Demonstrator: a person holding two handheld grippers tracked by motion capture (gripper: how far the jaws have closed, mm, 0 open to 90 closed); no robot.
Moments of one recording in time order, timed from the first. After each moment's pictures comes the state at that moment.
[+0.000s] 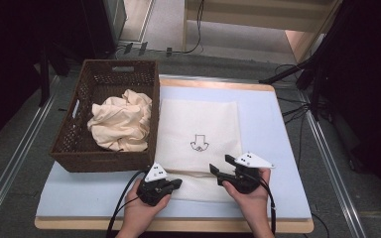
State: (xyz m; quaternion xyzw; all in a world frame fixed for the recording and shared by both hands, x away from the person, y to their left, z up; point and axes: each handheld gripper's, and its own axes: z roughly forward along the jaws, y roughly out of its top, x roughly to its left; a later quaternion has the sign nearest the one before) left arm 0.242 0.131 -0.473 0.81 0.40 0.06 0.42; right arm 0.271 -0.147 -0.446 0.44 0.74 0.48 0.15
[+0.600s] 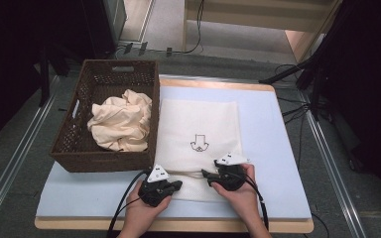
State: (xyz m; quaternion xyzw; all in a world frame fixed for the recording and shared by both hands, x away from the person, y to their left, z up) left arm 0.243 0.129 -0.480 0.82 0.40 0.05 0.42; right arm 0.290 -0.122 -0.482 0.42 0.81 0.39 0.15
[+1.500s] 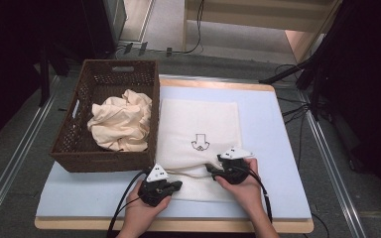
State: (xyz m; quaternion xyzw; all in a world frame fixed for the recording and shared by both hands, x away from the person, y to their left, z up) left arm 0.243 0.130 -0.481 0.82 0.40 0.05 0.42; right arm 0.309 -0.134 -0.485 0.40 0.82 0.39 0.15
